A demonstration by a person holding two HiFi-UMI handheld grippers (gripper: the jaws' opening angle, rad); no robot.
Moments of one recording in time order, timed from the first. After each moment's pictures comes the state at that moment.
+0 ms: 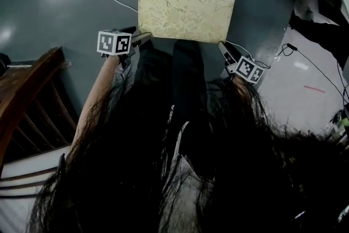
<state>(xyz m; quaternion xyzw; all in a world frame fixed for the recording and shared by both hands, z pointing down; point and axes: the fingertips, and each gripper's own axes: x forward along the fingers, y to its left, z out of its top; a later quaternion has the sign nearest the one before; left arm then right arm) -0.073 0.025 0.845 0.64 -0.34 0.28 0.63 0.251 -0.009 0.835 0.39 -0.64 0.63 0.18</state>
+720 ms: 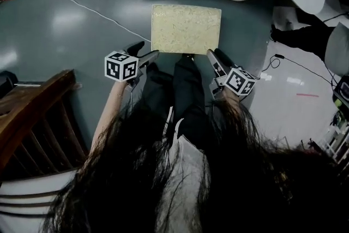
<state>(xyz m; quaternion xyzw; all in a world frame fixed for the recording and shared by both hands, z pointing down) -0.076 -0.026 0.645 0.77 -0.36 0.19 0.49 0.162 -0.061 0.622 0.41 -0.74 0.53 0.08</state>
